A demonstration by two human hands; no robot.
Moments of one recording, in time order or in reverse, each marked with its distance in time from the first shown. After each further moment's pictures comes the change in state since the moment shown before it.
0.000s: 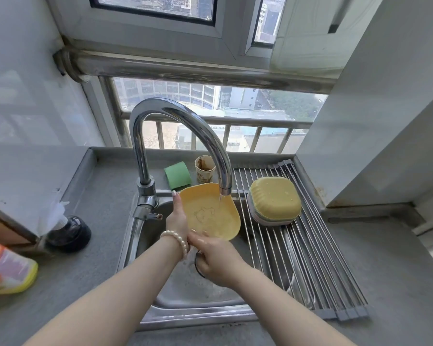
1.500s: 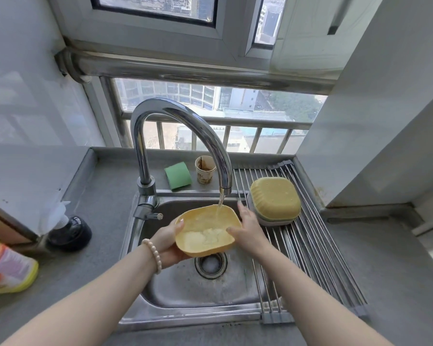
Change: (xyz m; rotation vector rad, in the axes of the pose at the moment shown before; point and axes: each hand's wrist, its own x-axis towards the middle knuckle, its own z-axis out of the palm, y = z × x) left_hand 0.005 -0.008 -0.045 -0.034 -0.293 -0.298; right_hand 0.000 0.026 -0.050 0.447 0.117 0.660
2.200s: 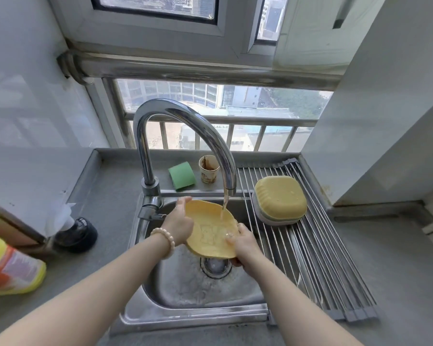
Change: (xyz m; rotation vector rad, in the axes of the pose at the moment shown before) left_hand -0.006 0.025 0.025 1.050 0.298 0.494; right_hand 0.011 0.023 0.034 0.378 0.017 0.271
